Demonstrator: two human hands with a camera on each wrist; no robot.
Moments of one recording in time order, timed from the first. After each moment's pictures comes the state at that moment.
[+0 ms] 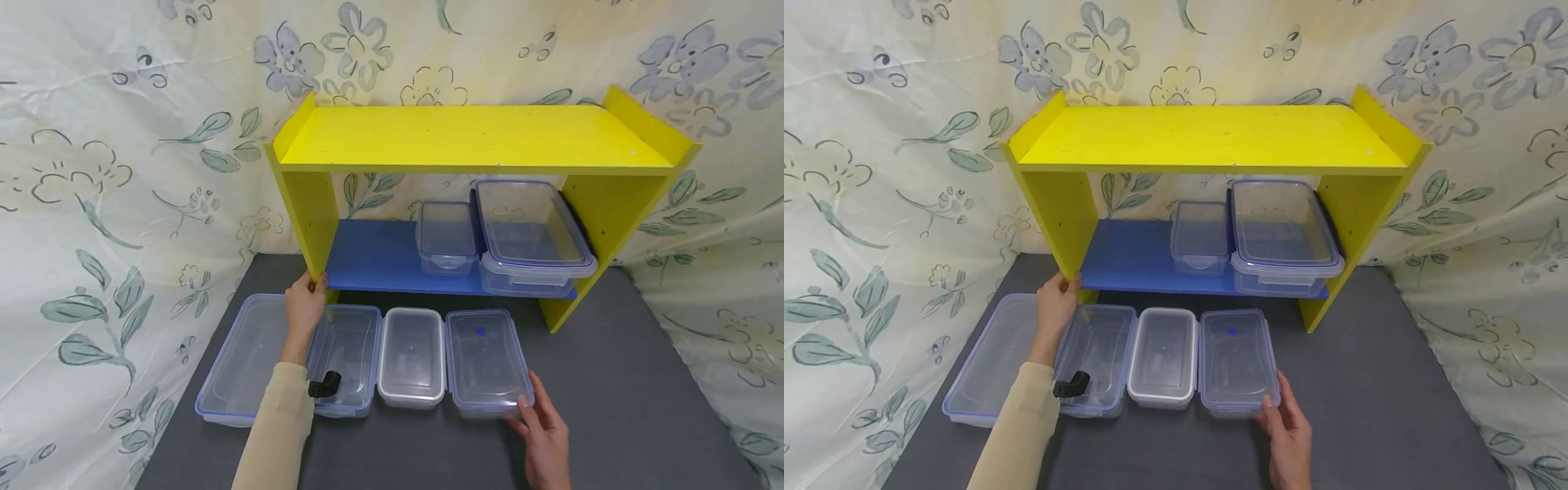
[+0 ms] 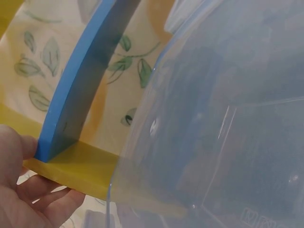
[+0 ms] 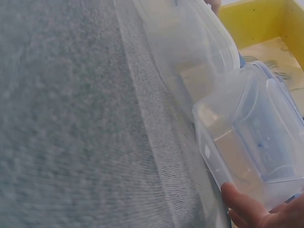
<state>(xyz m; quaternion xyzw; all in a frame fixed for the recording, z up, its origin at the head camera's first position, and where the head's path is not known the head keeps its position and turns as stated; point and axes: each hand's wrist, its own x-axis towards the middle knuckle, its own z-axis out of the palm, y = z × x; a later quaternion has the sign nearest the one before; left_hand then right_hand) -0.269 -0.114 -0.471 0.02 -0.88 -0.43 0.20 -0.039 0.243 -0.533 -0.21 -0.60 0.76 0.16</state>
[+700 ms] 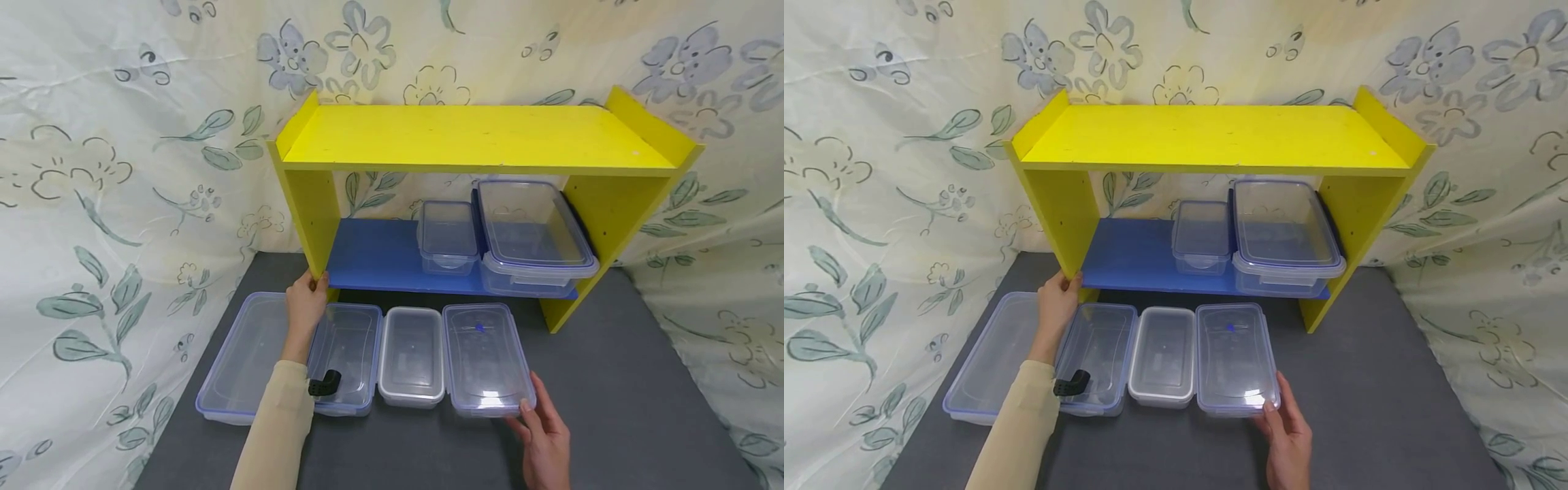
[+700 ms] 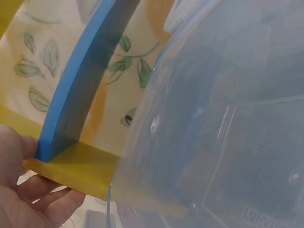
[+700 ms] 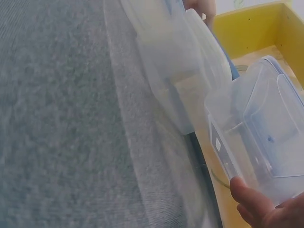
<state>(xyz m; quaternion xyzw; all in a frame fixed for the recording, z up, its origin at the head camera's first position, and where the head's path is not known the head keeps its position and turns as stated) -0.269 -0.114 -0.470 0.02 -0.88 -0.42 0.20 -0.034 0.234 -0.523 -0.19 -0.57 0.78 0.19</state>
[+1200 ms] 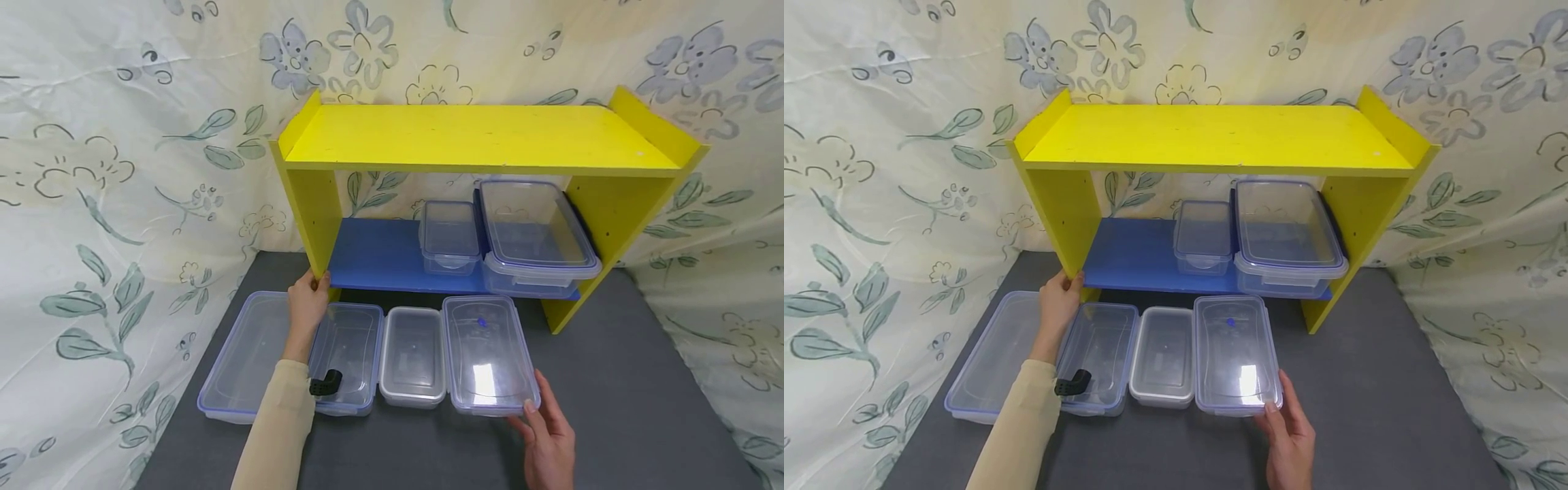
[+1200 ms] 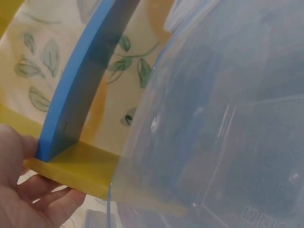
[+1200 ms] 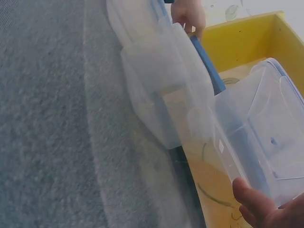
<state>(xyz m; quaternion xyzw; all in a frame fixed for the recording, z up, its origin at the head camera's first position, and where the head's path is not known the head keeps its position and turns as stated) -0.272 -0.115 -0.474 0.02 -0.88 -0.42 0.21 -0.031 0.226 -0.504 -0.19 -0.57 0.78 0.19</state>
